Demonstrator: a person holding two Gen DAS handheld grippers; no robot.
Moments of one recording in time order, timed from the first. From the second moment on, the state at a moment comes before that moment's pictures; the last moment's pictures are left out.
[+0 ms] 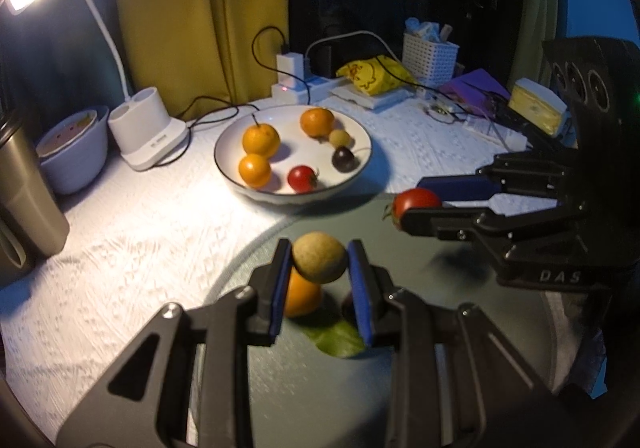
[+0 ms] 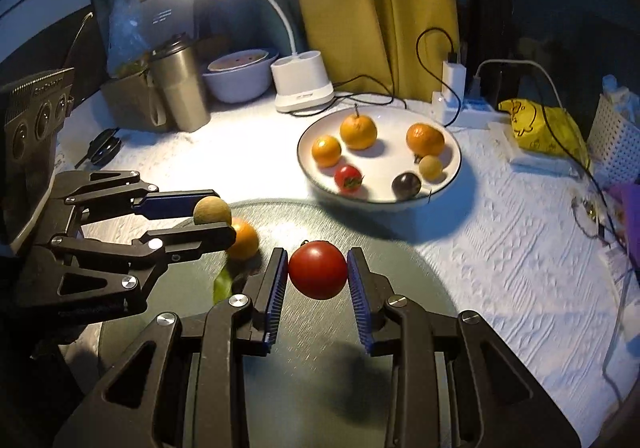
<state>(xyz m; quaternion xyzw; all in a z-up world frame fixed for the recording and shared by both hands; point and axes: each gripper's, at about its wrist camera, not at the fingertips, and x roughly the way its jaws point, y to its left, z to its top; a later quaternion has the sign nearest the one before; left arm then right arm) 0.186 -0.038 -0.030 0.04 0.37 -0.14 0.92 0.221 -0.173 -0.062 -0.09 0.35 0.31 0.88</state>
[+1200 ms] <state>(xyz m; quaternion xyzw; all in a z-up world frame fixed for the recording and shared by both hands) 0.340 0.007 -0.047 0.02 0.36 -0.11 0.93 0.382 -0.136 -0.053 -0.07 0.32 0.23 0.92</state>
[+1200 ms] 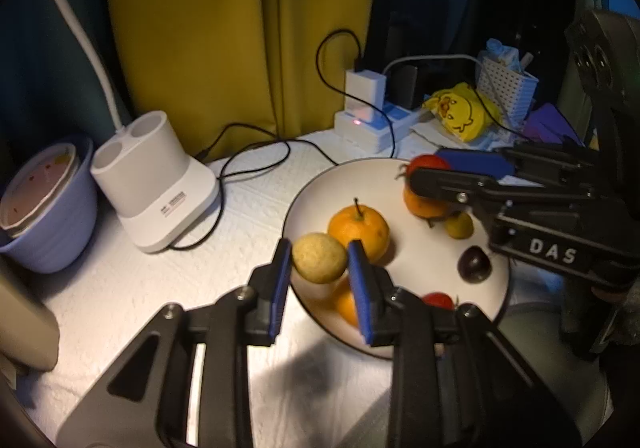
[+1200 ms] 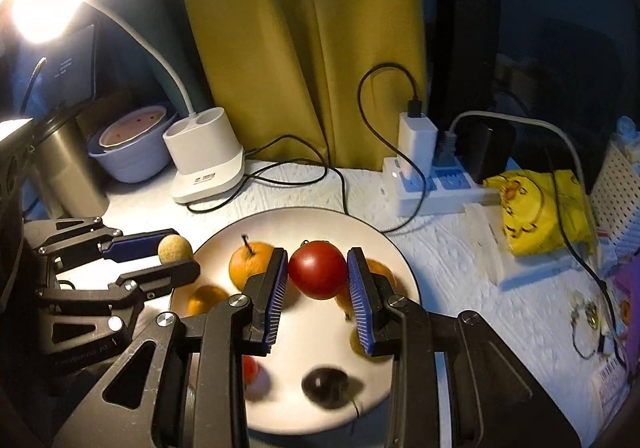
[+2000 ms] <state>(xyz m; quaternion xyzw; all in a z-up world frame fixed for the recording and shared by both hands) 0.334 0.006 -0.040 0.01 0.35 -0.11 0.93 0.390 -0.126 -0.058 -0.09 0.32 0.22 0.92</state>
